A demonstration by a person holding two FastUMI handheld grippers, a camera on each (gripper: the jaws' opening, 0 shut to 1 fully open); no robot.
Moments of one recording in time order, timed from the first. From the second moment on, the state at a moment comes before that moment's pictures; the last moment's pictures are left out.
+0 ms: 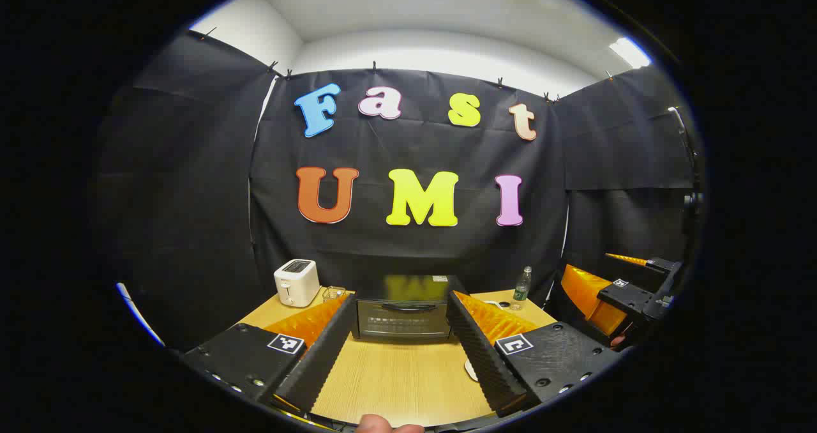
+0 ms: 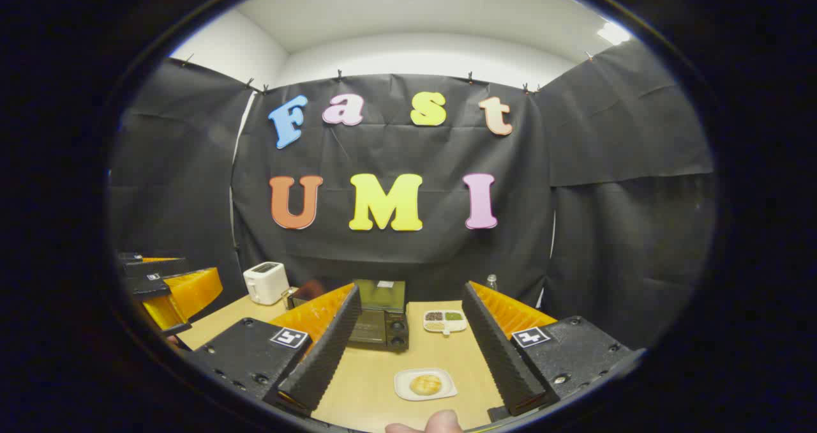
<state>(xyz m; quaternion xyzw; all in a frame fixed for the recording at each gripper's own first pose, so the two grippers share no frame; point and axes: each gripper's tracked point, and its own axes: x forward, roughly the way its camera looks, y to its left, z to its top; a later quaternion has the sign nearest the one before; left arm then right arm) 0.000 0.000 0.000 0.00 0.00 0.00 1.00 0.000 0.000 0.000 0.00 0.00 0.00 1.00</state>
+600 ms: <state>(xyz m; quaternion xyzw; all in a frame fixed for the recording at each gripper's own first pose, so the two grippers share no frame) 0.007 0.006 -0.007 0.00 0.01 0.00 1.00 0.004 -0.003 -0.002 0.01 0.00 -0.01 1.00</state>
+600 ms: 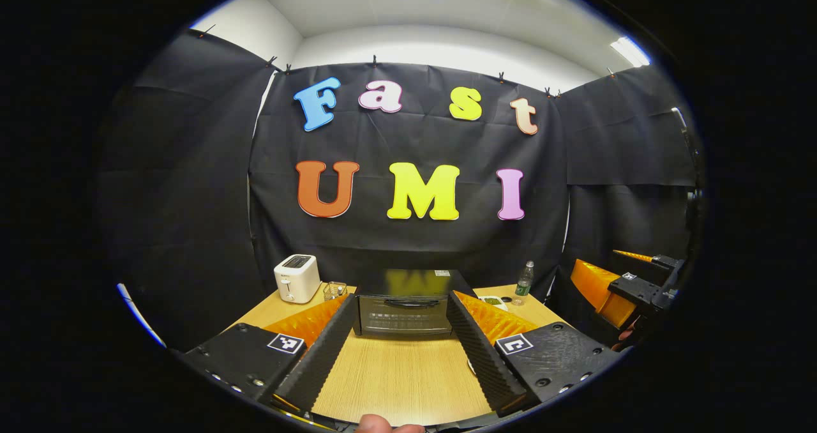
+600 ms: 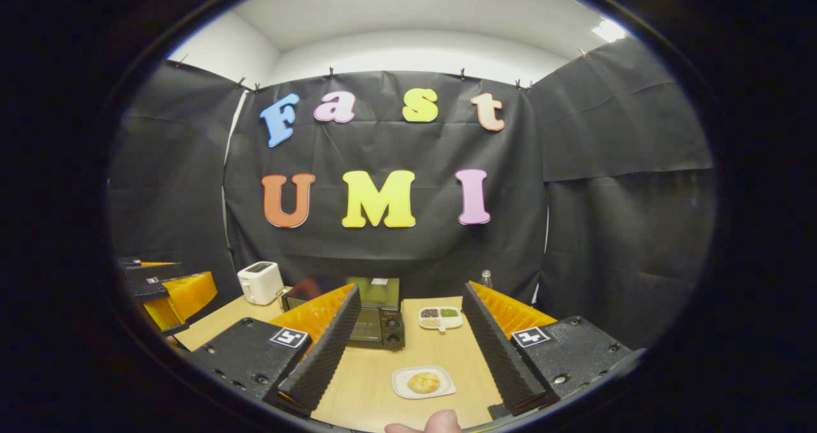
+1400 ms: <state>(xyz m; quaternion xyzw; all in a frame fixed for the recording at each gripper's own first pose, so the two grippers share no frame) 0.021 -0.015 -0.024 0.00 0.03 -0.03 1.00 0.004 -0.034 -0.016 0.02 0.01 -0.04 1.00</state>
